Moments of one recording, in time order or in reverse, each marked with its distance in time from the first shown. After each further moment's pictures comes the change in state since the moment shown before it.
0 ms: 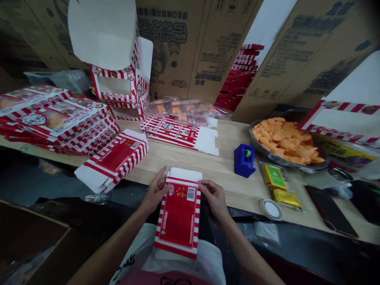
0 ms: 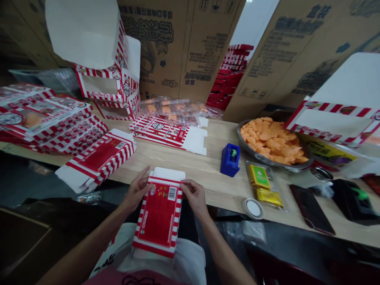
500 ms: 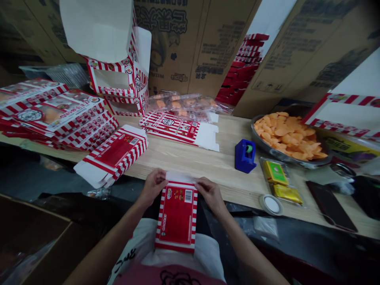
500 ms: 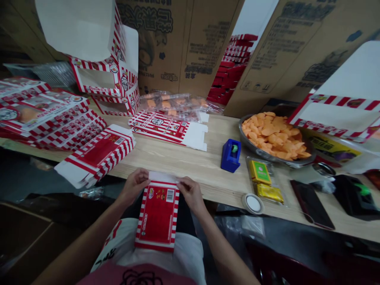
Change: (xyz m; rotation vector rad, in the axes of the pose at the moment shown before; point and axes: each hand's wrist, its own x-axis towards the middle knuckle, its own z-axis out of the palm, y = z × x) left_hand 0.007 0.000 -0.015 0.218 0.148 0.035; right_hand 0.001 0.005 0.000 -0.231 -0.174 -0.186
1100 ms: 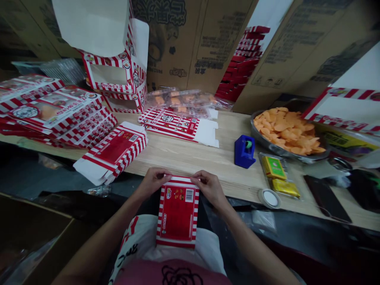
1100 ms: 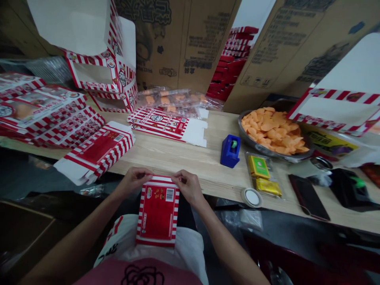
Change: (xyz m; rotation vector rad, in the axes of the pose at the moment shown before) left_hand 0.006 0.019 -0.006 0.300 -0.243 0.077; right_hand 0.005 -0.023 0.008 -0.186 -0.007 0.025
